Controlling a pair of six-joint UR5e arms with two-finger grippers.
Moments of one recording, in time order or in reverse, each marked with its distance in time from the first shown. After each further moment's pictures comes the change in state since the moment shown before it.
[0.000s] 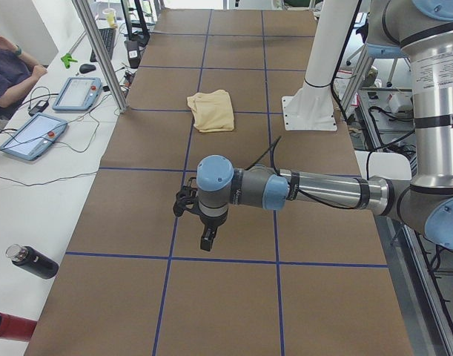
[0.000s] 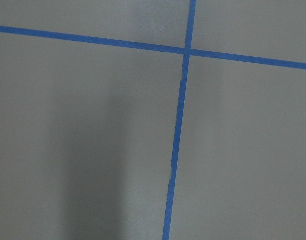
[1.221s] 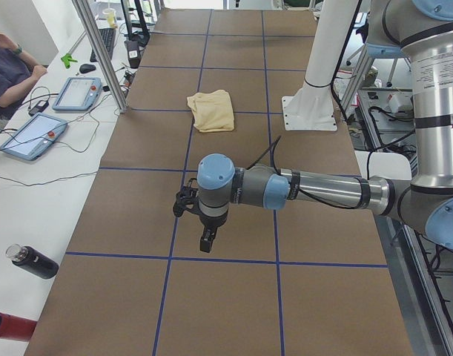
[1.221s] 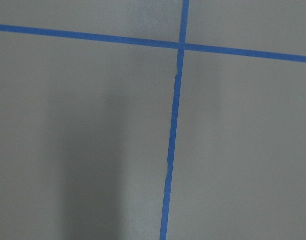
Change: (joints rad) left arm 0.001 0.001 -0.003 -0.002 0.034 -0.001; right arm 0.000 -0.001 -0.013 -0.001 -0.002 0.009
